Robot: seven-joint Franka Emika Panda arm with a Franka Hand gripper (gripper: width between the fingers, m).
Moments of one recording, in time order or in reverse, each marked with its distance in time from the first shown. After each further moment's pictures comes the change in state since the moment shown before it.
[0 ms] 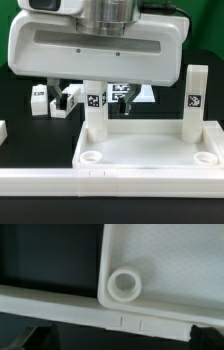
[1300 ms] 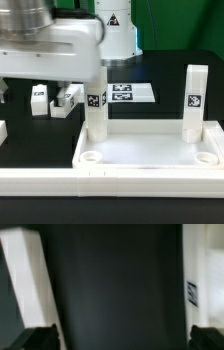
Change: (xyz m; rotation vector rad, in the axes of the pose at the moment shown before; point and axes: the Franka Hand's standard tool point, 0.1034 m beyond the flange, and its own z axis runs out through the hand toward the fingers) arm -0.084 0.101 0.034 0.131 -0.095 0.223
